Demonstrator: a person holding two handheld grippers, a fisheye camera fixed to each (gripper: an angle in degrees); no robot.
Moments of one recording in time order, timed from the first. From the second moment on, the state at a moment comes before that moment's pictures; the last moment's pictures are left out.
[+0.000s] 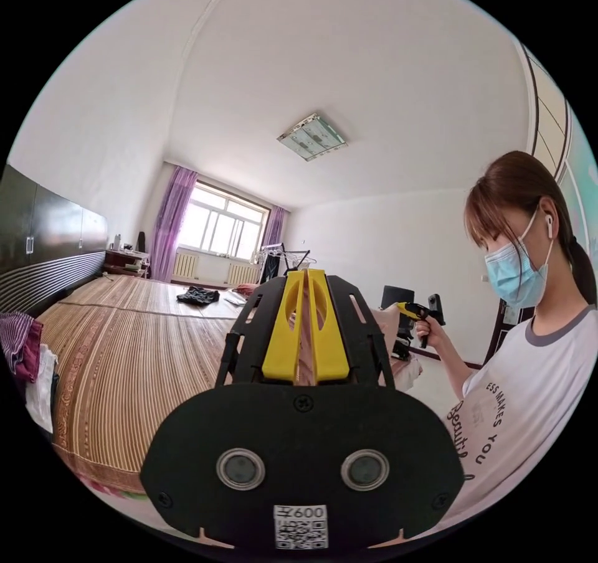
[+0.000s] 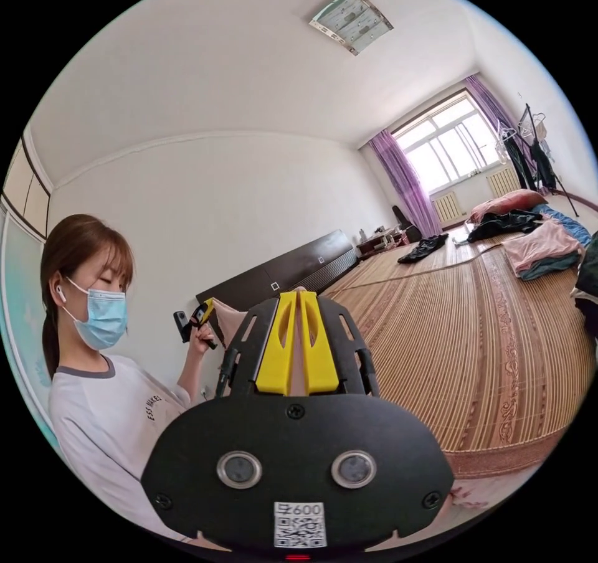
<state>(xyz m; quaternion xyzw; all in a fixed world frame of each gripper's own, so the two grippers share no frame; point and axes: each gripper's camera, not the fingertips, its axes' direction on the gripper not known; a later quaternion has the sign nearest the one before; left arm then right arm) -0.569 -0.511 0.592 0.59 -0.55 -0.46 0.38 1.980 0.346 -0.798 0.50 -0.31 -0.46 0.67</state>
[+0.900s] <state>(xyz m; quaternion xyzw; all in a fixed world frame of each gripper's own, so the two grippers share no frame) -0.568 -0.501 0.621 0.61 -0.49 -0.52 0.34 1.957 0.327 -0.766 0.46 -0.31 -0.44 0.70</state>
